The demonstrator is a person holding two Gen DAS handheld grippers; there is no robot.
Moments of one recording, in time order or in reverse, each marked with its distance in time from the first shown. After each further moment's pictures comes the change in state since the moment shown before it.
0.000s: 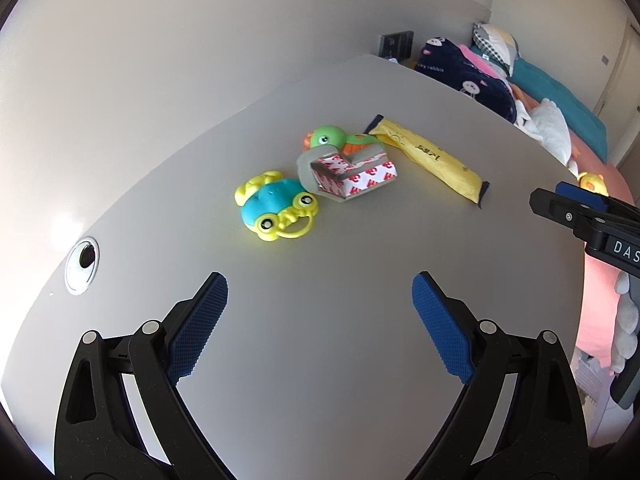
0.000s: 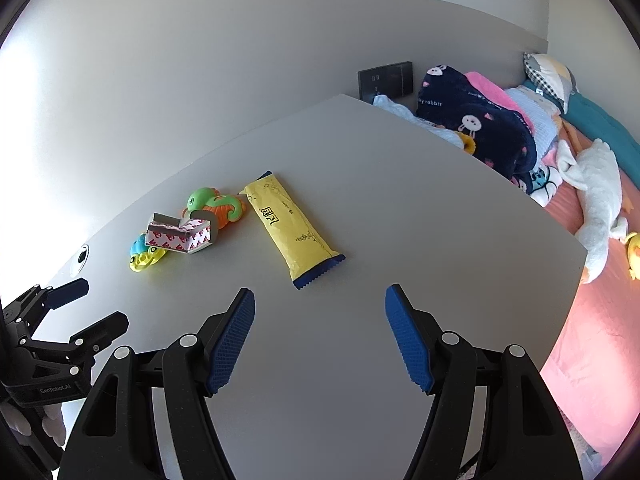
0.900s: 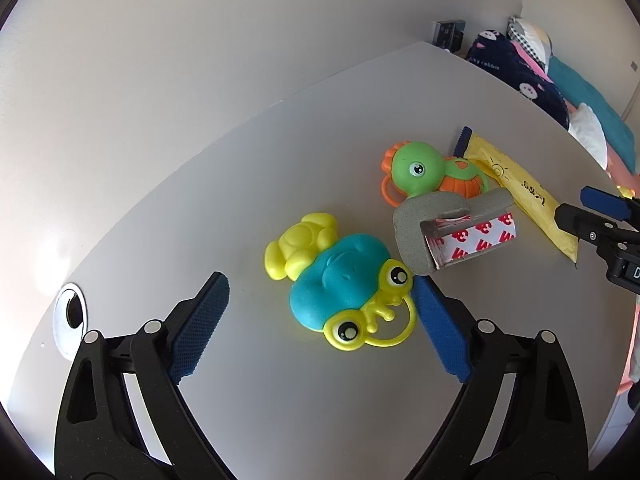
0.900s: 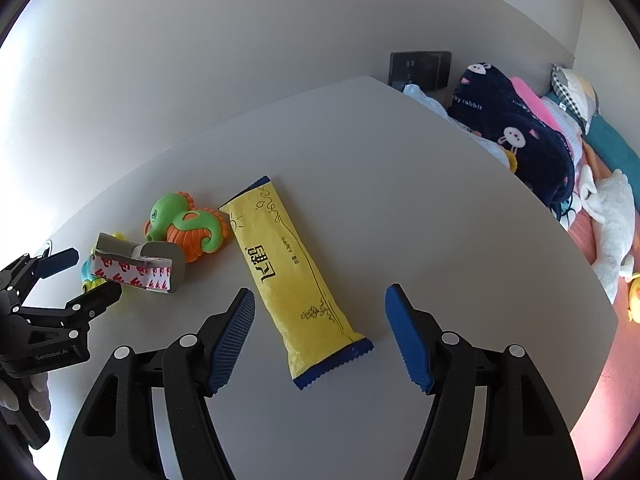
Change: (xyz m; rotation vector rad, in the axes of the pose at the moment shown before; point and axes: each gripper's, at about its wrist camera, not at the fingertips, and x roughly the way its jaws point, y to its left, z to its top) left arm 0.072 0.045 0.042 -0.033 0.056 0.063; right arm 0.082 0.020 0.046 -0.105 0.083 -0.028
